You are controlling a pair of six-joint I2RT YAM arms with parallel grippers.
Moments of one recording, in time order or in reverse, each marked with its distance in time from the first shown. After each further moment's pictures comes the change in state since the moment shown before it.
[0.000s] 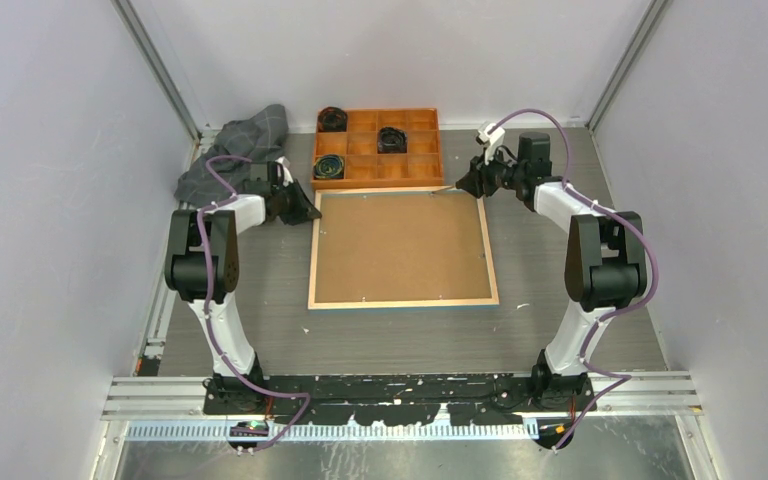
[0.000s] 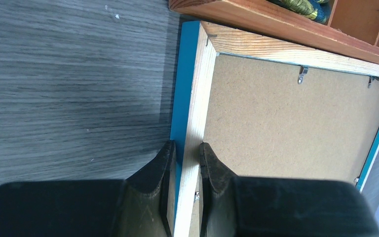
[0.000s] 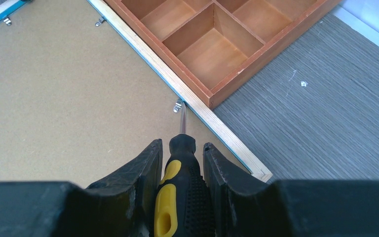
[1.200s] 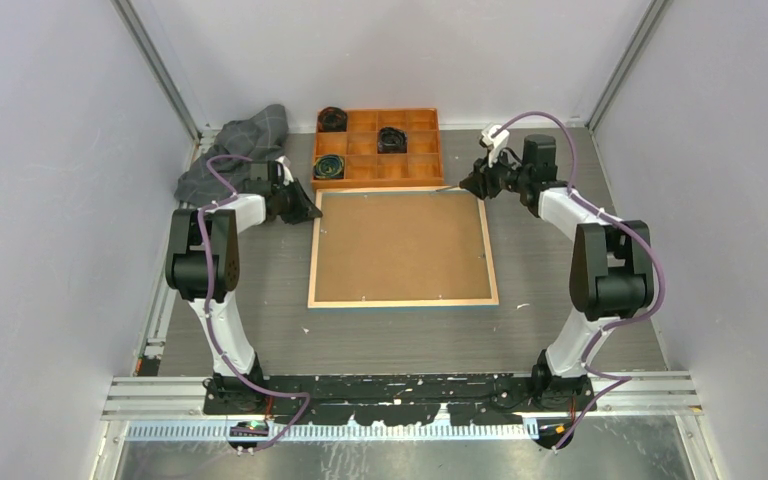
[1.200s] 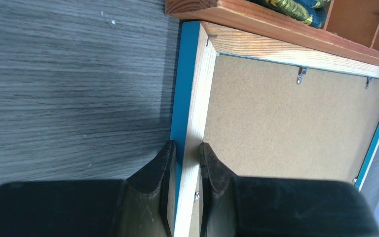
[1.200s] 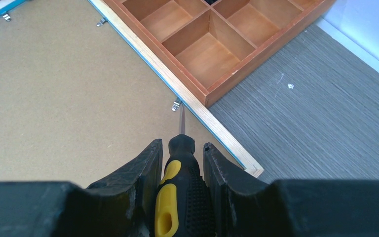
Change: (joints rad) left arm 0.000 0.011 0.010 0.008 0.009 -0.001; right arm -0.014 -0.076 -0.064 0.036 0.007 -0.026
